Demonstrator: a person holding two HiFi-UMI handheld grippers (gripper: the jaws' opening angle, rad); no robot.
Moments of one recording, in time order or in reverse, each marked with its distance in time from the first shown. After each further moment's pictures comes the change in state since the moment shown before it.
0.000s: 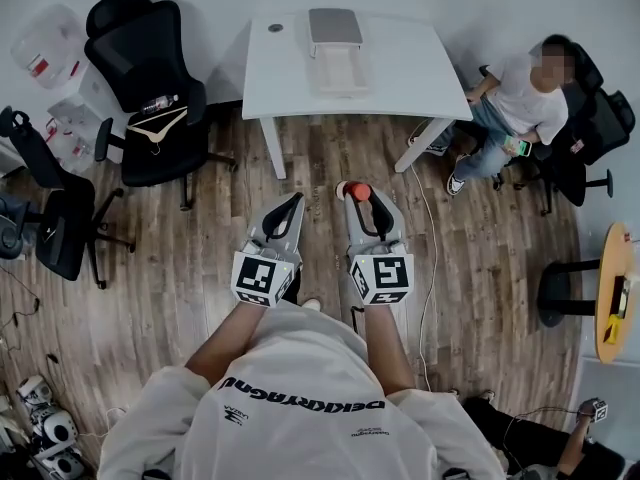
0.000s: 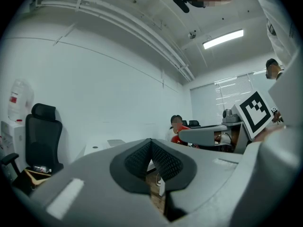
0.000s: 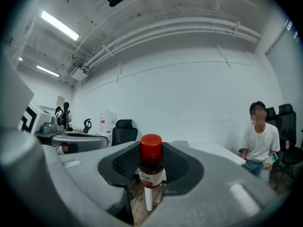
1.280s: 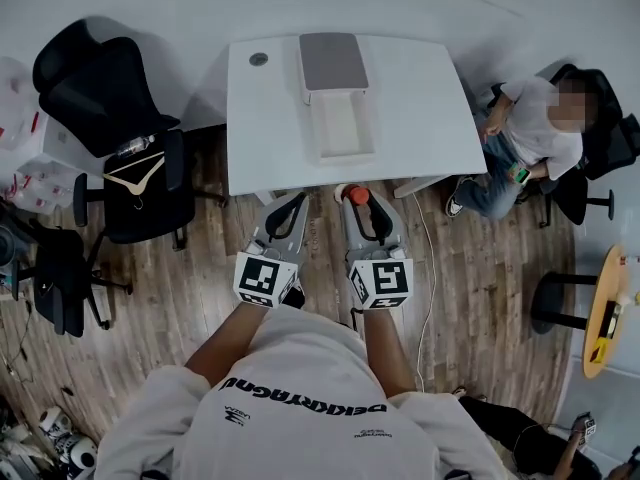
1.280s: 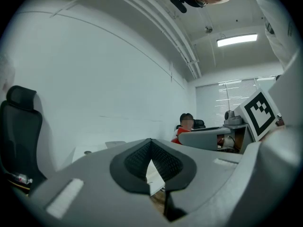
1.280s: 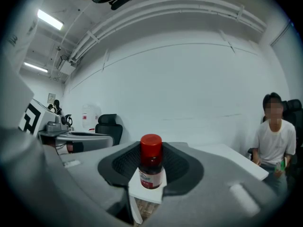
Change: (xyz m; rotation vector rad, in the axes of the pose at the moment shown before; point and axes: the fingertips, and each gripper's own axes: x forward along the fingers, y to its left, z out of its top) left arm 0.257 0.187 -0.005 -0.066 0.059 -0.063; right arm 0.289 -0.102 0.003 0.024 0.079 -0.043
